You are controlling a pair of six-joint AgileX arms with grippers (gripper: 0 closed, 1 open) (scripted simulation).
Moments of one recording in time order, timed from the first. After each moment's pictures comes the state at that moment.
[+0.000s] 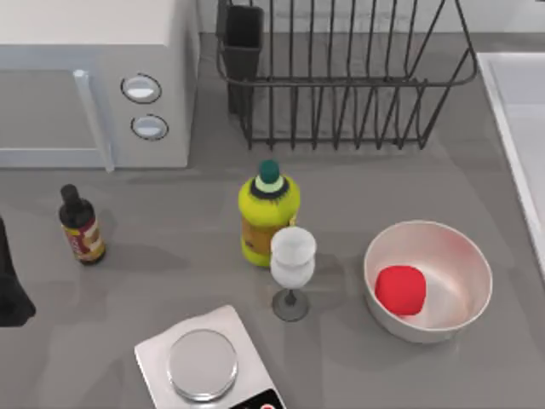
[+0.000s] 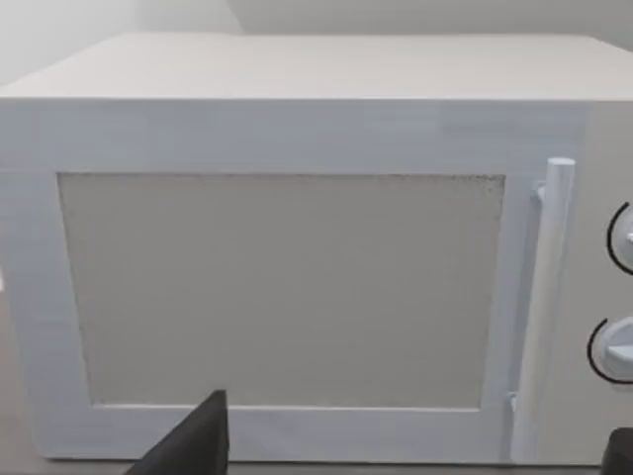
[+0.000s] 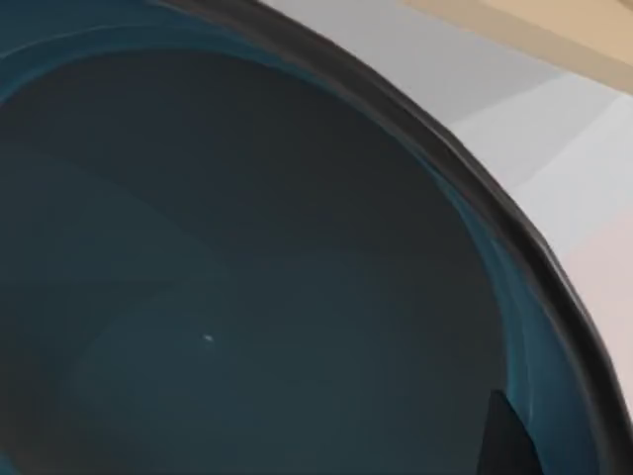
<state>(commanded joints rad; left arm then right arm) 0.00 0.00 0.00 0.00 0.00 0.00 0.22 1.62 1.66 -0.57 0.50 -0.23</state>
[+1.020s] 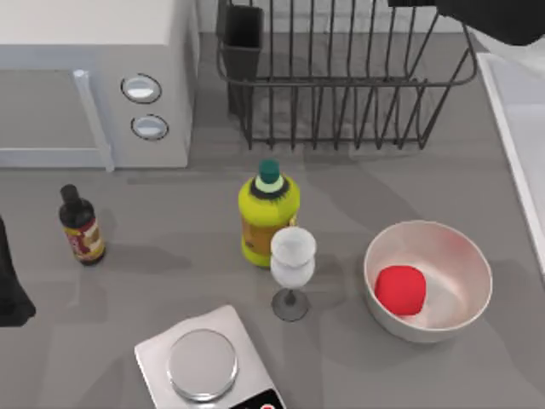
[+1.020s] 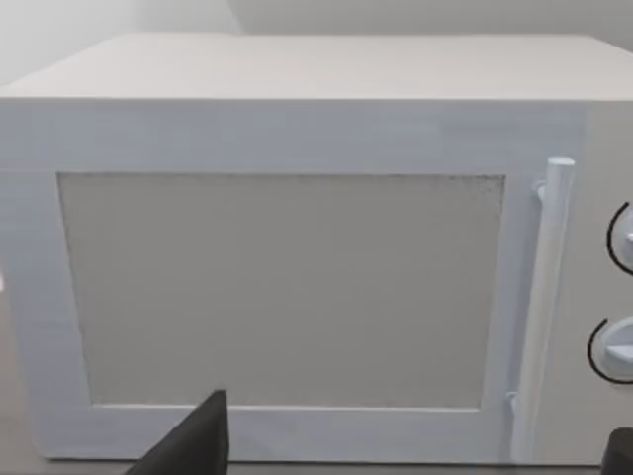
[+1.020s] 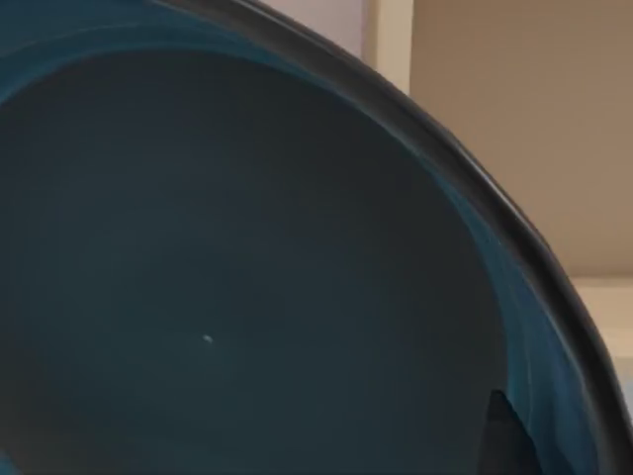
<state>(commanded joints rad) 0.00 0.00 0.00 0.00 0.00 0.00 0.79 1.67 1.64 0.01 0.81 0.02</state>
